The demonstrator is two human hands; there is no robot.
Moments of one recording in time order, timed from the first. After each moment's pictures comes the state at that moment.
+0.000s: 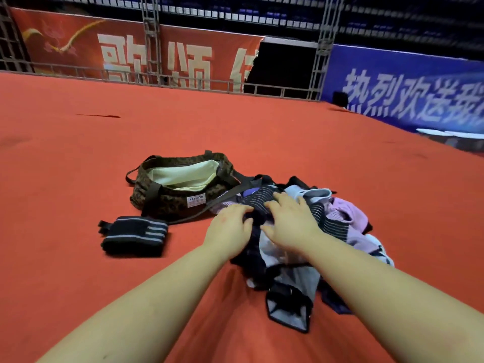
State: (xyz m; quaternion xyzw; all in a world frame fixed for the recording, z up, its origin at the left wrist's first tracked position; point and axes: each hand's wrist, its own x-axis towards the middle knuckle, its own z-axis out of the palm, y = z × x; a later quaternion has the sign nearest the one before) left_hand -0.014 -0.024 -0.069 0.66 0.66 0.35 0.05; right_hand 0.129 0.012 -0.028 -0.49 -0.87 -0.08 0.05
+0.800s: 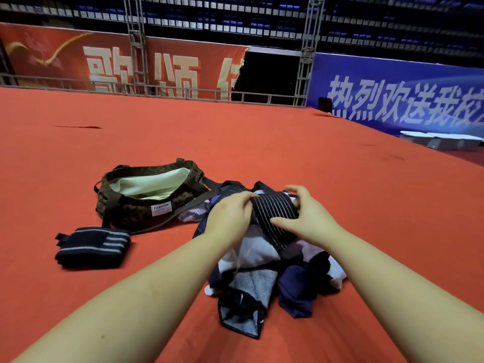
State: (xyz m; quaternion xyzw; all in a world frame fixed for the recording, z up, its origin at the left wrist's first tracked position) left_hand 0.077 0.003 -0.022 0.66 0.64 0.39 0.04; right_hand 0.252 0.038 -0.005 -0.50 -0.79 0.21 0.29
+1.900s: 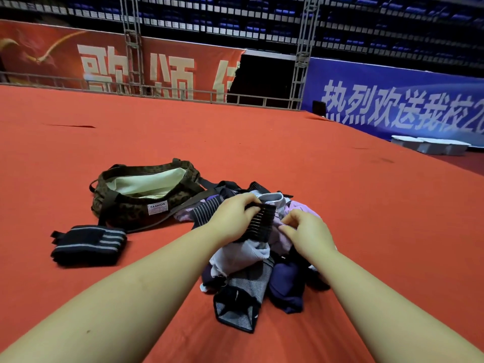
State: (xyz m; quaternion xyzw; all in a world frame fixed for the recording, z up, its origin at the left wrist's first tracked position) left_hand 0.082 0.001 -0.014 0.69 0.59 0.38 0.16; right_hand 0.257 0.027 -0.033 -0.61 -0.74 0.10 0.27
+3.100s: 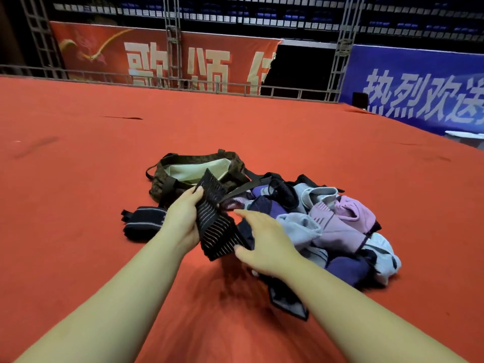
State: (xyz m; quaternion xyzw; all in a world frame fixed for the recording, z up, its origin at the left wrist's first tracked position) left_hand -0.046 -0.089 -0.022 0.23 0.41 0.74 0.48; right_hand 0.111 -0.045 -0.056 -0.33 -0.90 0.14 0.25
